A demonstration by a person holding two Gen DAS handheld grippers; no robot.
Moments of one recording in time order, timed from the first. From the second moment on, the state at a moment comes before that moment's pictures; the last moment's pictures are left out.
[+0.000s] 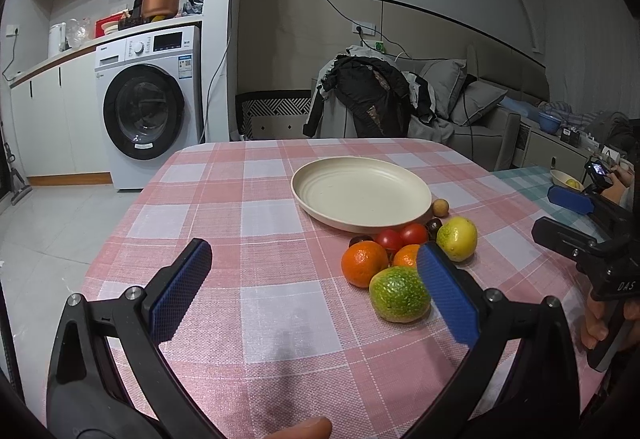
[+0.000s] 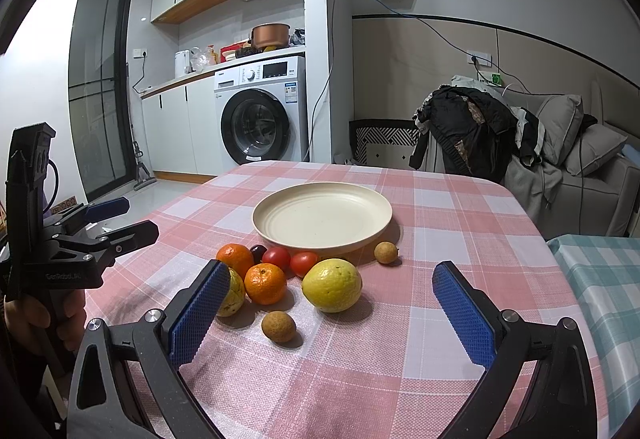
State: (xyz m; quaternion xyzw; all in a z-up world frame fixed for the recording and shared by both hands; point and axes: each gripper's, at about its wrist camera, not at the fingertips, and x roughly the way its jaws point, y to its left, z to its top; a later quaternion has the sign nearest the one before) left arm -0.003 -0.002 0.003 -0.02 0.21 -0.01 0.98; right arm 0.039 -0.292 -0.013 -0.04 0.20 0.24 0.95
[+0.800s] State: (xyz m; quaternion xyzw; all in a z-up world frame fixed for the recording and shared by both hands) left arm -0.004 -0.006 0.003 -0.02 0.21 -0.02 0.98; right arm 0.038 -0.292 -0.013 -0.04 0.20 0.24 0.95
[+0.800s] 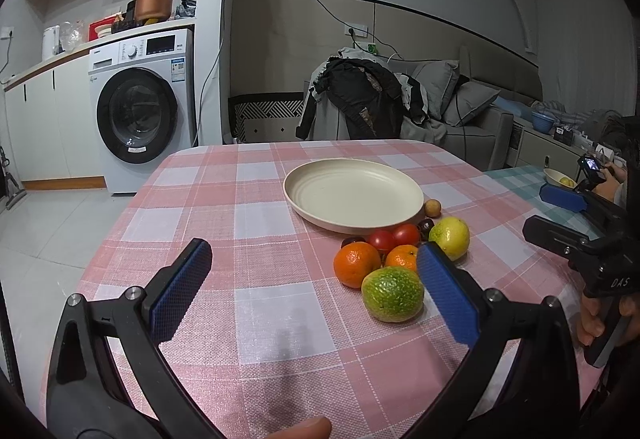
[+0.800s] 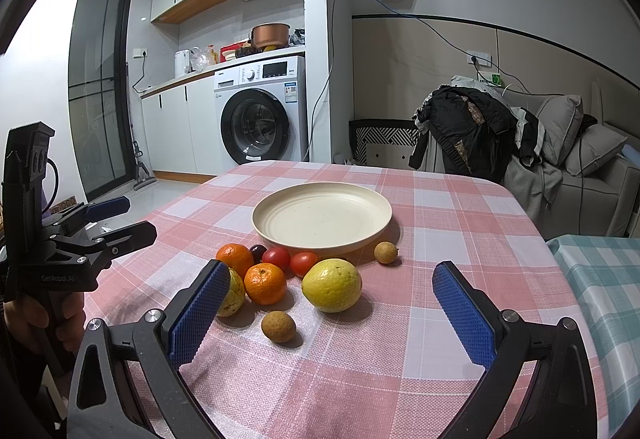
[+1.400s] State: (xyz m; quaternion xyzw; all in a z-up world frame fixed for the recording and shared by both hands) left arm -0.004 -0.007 0.003 -0.02 0.21 -0.02 0.98; right arm 0.038 -0.291 -0.014 -0.04 0.20 0.24 0.95
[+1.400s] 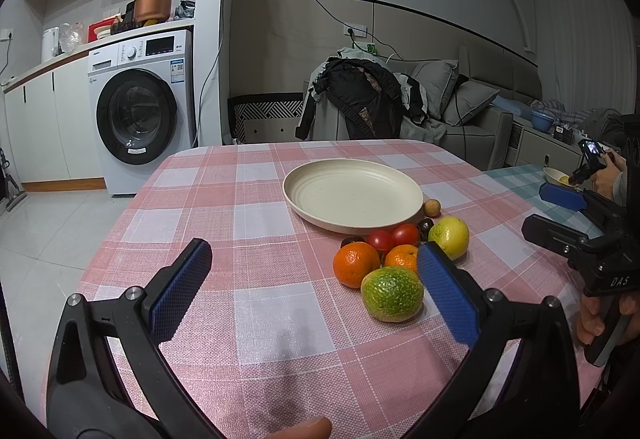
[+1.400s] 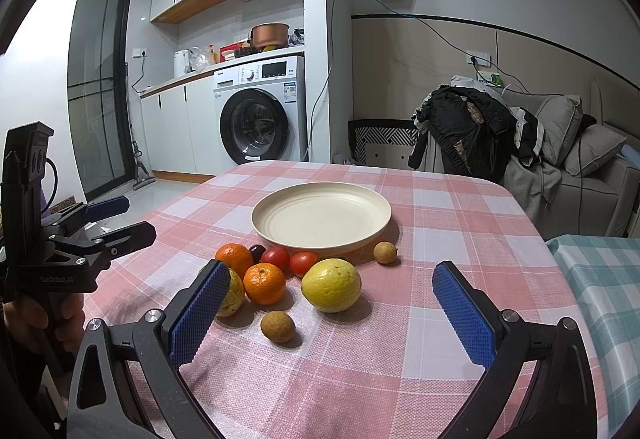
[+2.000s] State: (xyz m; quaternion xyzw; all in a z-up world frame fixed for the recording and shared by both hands) left arm 0.020 -0.008 -0.009 -0.02 0.28 -0.04 0.96; right arm 0.079 -0.287 -0.031 -0.06 0.32 0.20 0.92
